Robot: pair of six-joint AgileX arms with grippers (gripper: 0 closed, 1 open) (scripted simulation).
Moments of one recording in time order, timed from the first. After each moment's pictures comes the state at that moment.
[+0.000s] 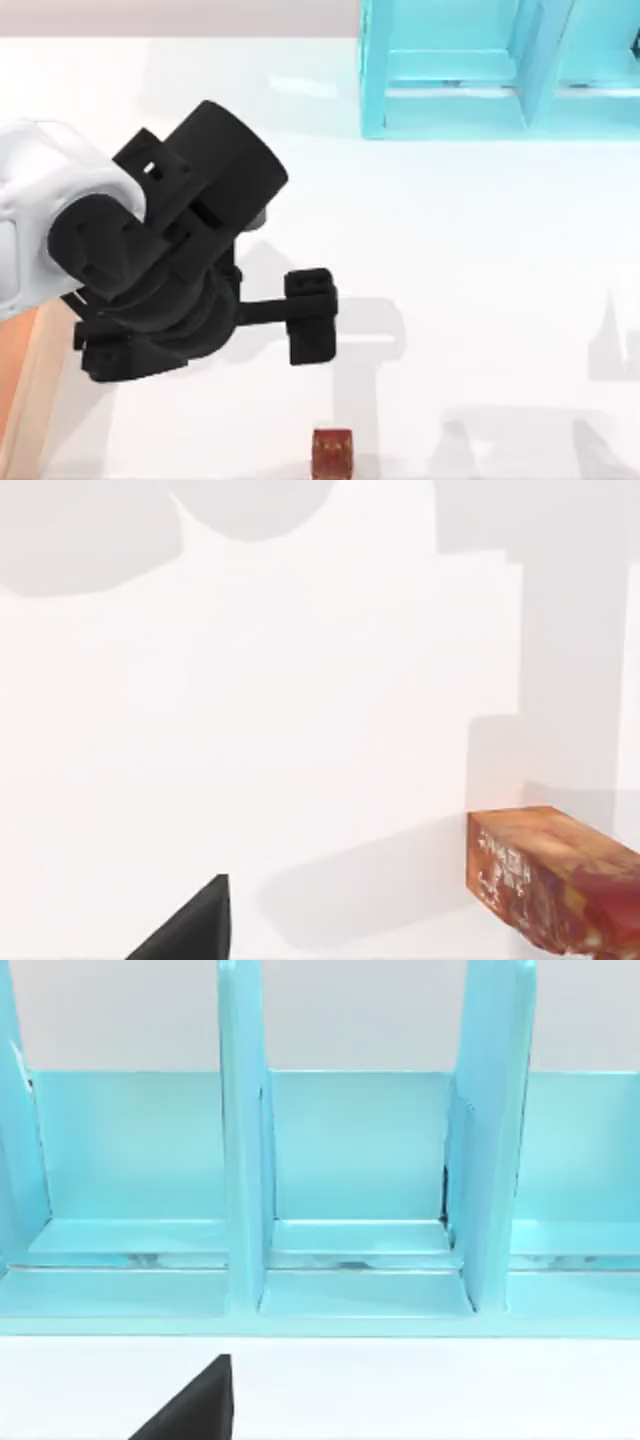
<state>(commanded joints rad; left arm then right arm) -0.79 1.37 1.04 -0.92 0.00 -0.78 0.00 0.00 0.00 0.00 0.00 0.00</state>
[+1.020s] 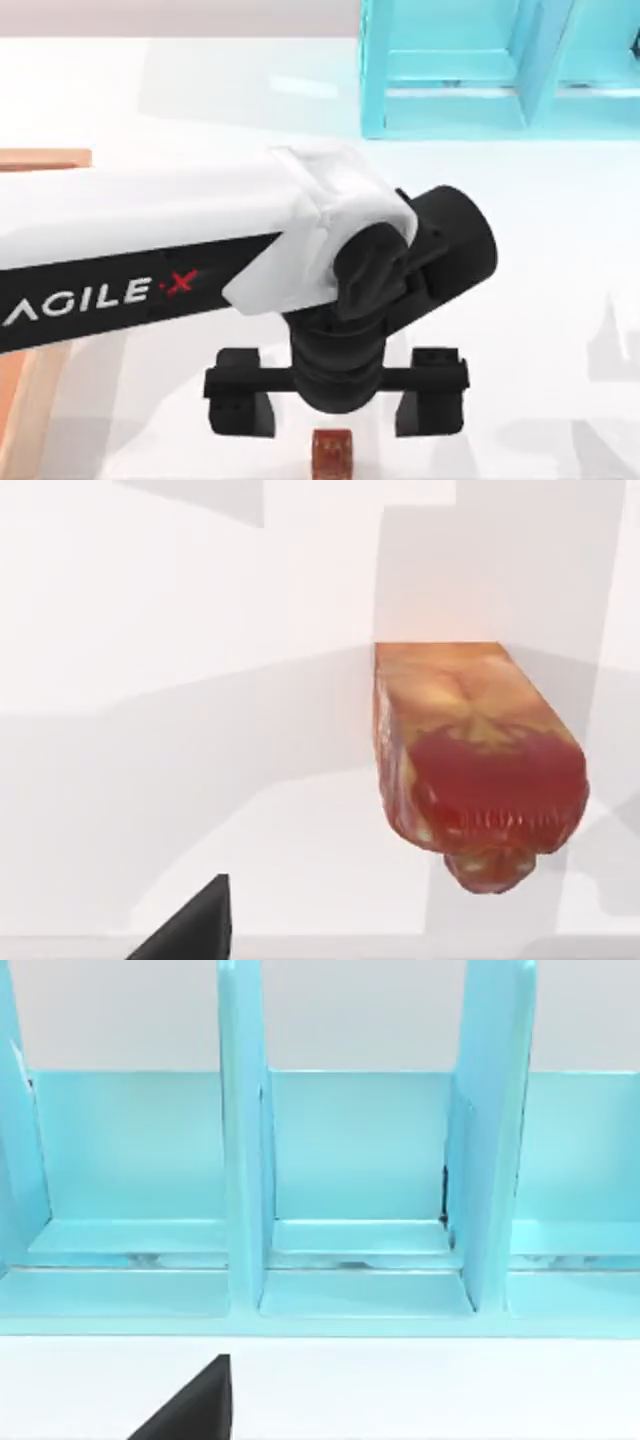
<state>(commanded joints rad) -1.03 1.79 1.32 -1.11 0.00 -1.00 0.00 0.00 0.00 0.00 0.00 0.00</state>
